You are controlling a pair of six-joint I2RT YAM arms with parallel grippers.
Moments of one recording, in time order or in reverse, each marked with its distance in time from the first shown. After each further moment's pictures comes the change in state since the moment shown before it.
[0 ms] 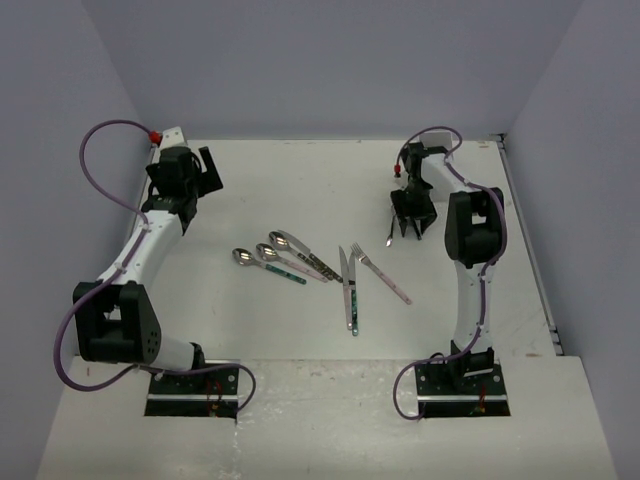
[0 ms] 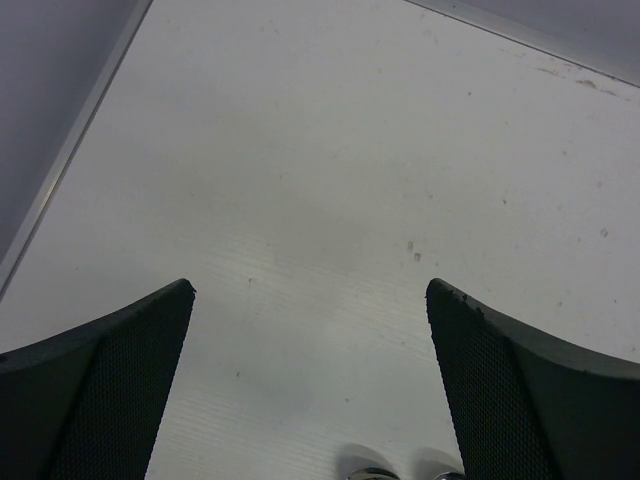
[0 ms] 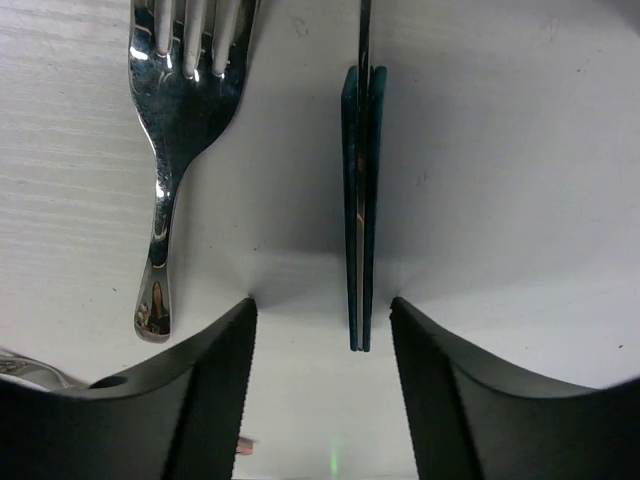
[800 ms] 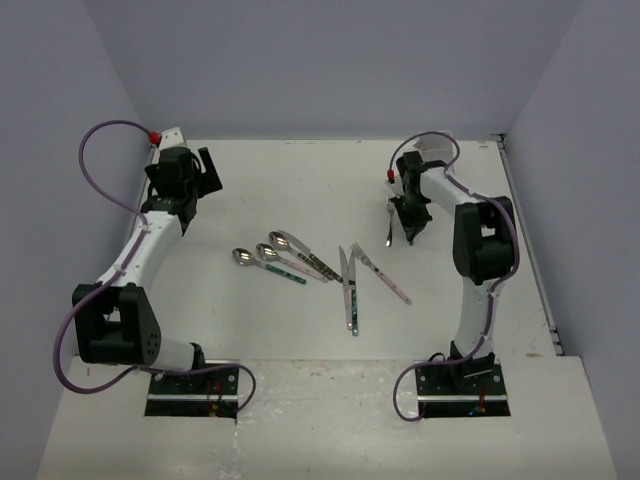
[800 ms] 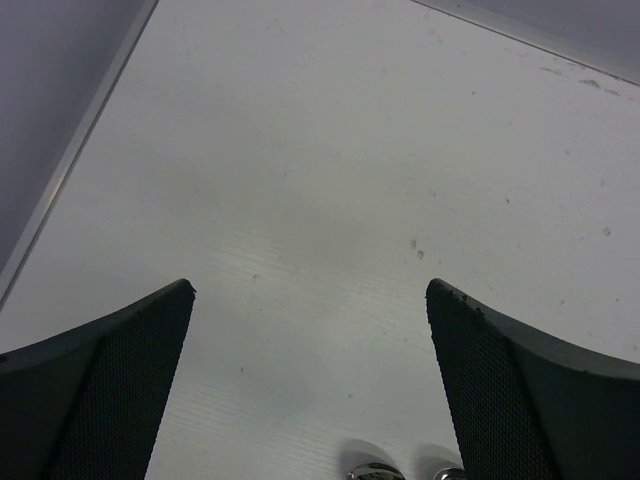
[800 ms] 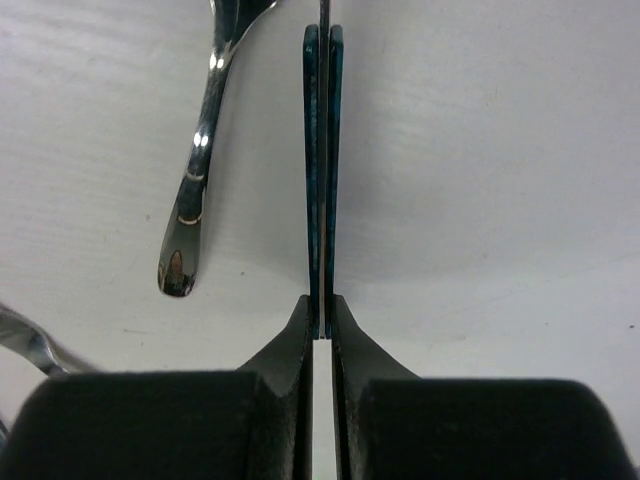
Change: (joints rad) left arm 0.000 -0.006 0.000 -0.016 -0.014 0.000; right arm 0.051 -0.184 -0.261 0.177 0.032 -0.043
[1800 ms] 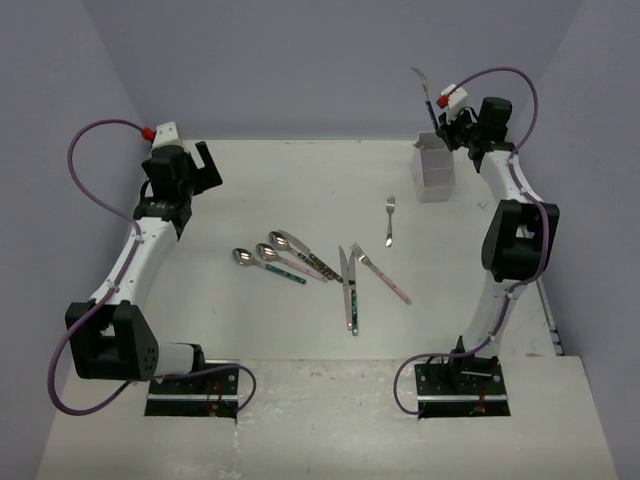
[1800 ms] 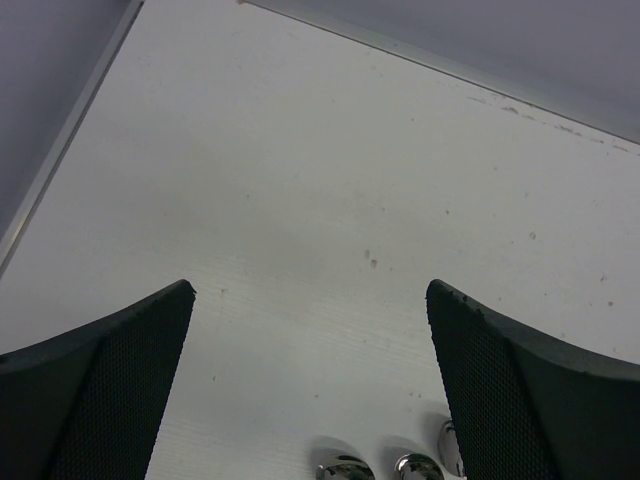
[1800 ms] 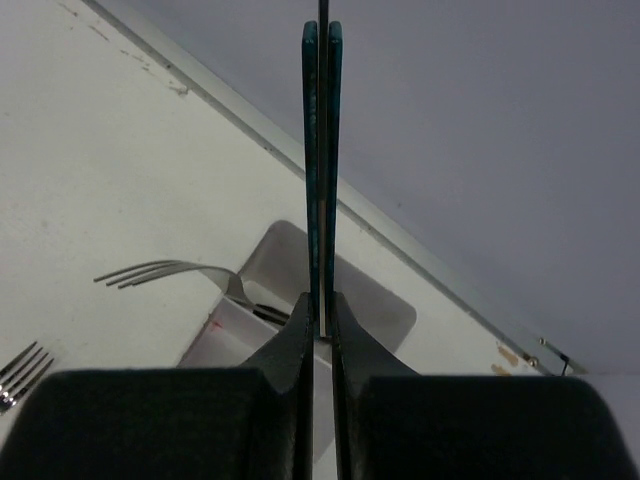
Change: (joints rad) left arm 0.000 -0.084 0.000 0.008 0.079 -0.021; right arm -0.326 -0.077 0.113 0.843 -0.577 -0.528
